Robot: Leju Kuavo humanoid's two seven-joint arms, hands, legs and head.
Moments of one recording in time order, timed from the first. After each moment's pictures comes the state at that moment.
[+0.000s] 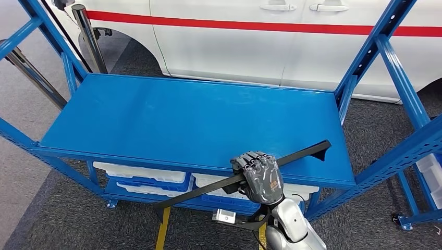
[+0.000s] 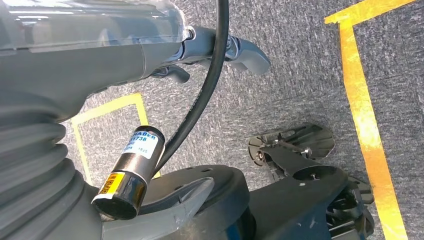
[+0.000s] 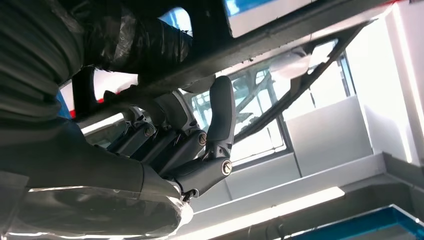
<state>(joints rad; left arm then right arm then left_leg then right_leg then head) -0.08 -0.02 -1.00 -0.15 0.70 0.27 -0.12 -0.25 0.03 0.59 -1.28 1.16 -0.68 -0.23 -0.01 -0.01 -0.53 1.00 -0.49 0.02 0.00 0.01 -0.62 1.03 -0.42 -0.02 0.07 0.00</state>
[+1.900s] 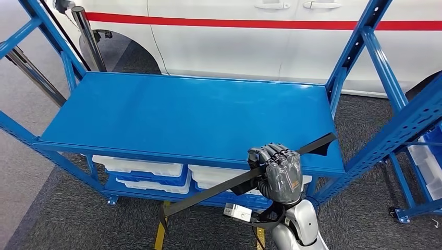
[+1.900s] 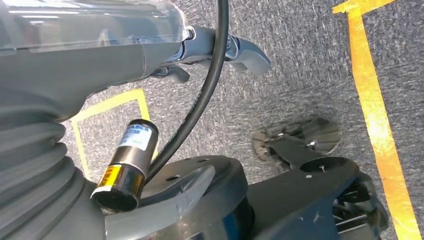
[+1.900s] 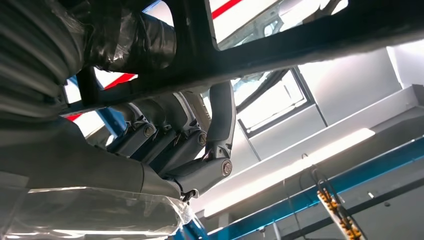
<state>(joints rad) -0.09 -0.02 -1.03 -0.15 0.73 0.25 -0.12 -0.16 0.10 0.42 -1.46 1.11 -0.68 -0.33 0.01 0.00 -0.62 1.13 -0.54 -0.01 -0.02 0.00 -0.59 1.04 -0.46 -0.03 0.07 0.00</state>
